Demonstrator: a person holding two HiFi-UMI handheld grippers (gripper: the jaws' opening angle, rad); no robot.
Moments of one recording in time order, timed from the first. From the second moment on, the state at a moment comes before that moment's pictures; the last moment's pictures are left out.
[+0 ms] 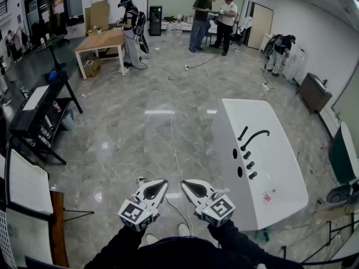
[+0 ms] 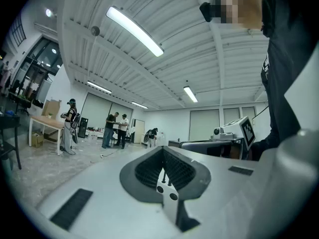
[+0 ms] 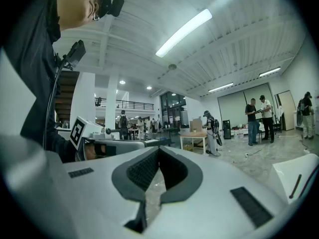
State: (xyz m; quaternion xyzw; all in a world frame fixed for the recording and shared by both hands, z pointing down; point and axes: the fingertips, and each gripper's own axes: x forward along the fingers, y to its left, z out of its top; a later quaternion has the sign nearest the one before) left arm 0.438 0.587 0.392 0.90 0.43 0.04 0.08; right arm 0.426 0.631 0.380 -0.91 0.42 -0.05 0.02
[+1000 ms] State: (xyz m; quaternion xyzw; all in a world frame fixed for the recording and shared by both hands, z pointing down) left arm 0.386 0.527 0.401 0.94 0.32 0.02 0.07; right arm 0.400 0.575 0.386 -0.85 0.53 -0.01 0.02
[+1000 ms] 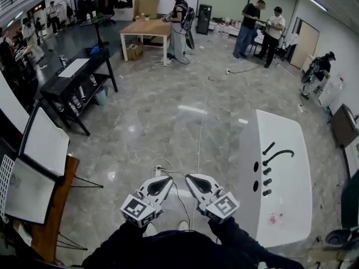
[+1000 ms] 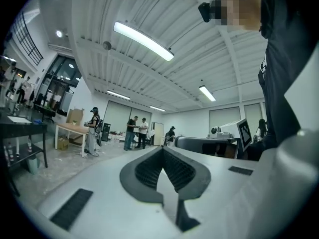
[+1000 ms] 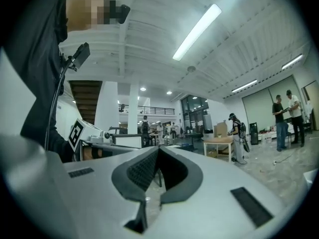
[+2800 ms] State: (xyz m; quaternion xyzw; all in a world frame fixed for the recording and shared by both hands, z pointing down) left arm -0.093 0.114 0.437 0.95 -0.29 -0.02 0.08; right arm -0.055 0.116 0.427 -0.36 0.93 -0.05 0.00
